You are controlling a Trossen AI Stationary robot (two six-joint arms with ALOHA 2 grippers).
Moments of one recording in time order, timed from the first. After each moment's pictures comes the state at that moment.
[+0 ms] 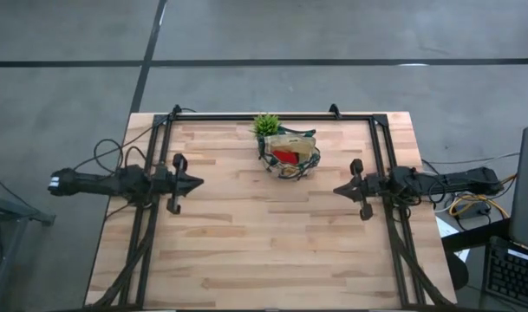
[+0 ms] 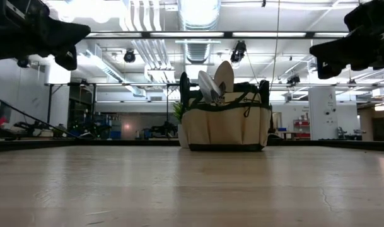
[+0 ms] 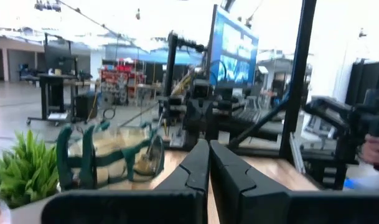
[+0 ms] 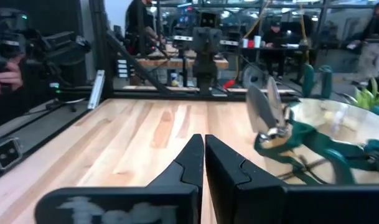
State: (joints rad) left arm -0.09 0.16 0.01 0.32 -0.11 -0.07; right arm 0.07 0.20 0.01 0.20 -0.01 0.02
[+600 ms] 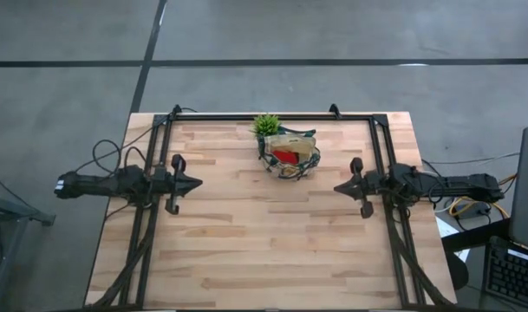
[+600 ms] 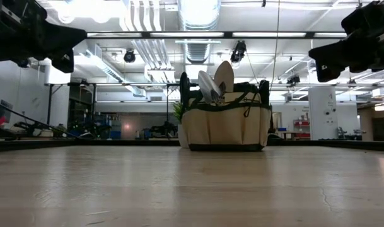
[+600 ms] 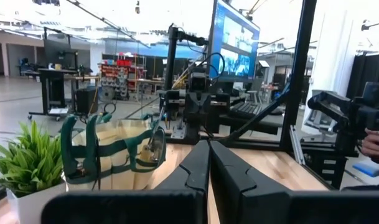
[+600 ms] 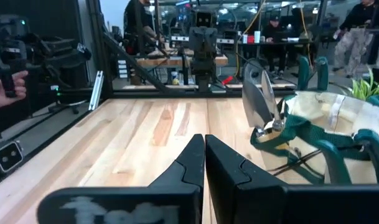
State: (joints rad) left arm -0.09 0.03 0.01 0.16 -0.11 -0.06; right arm -0.02 0.17 0.01 0.16 -0.11 0.06
